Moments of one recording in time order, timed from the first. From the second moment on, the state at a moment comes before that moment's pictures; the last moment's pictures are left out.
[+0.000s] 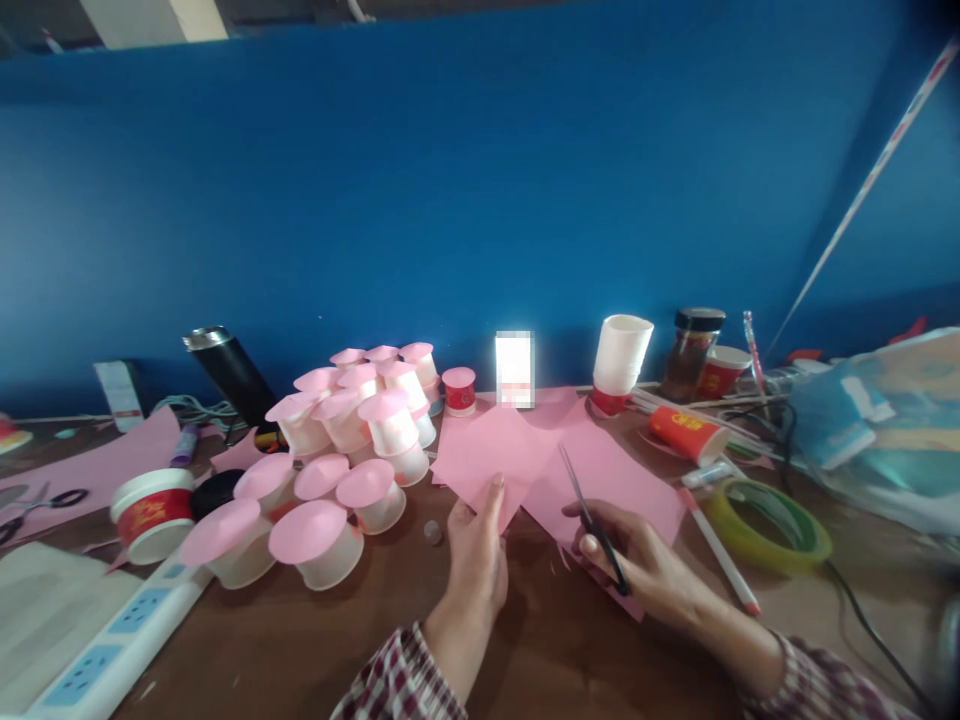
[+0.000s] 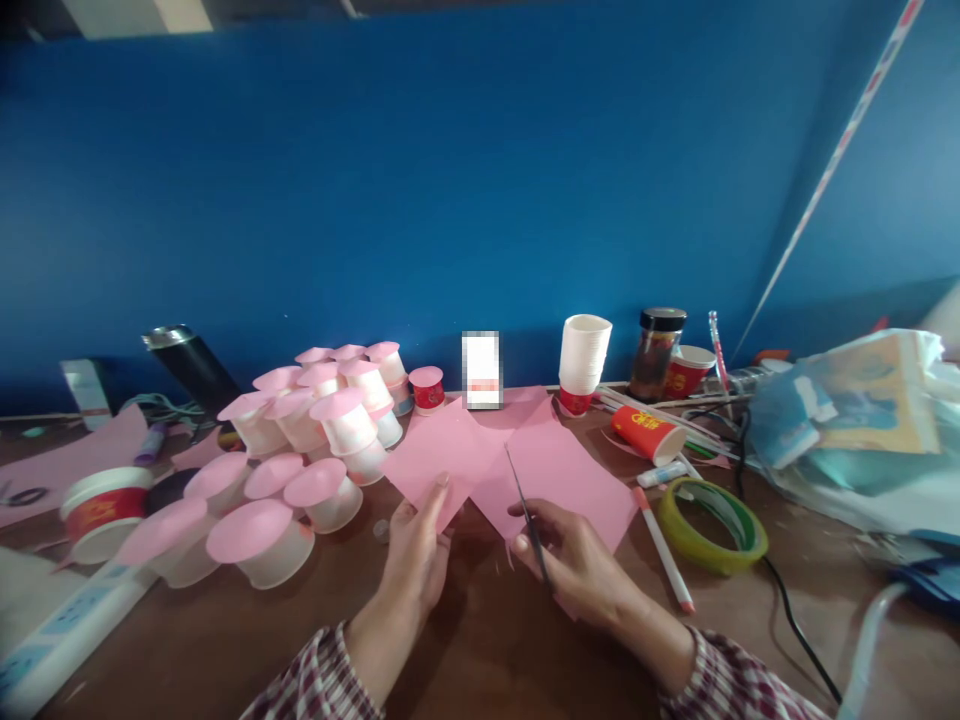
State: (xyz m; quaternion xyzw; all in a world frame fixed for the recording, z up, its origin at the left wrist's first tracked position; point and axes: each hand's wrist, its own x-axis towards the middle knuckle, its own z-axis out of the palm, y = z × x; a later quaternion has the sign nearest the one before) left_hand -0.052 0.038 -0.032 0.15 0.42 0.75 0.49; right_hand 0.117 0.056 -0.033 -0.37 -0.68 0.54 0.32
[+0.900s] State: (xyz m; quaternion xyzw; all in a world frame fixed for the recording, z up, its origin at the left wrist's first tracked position) left_hand -0.040 0.030 -0.044 0.22 0.44 0.69 0.53; right_hand 0.116 0.057 -0.033 -0.38 -0.68 0.56 0.29
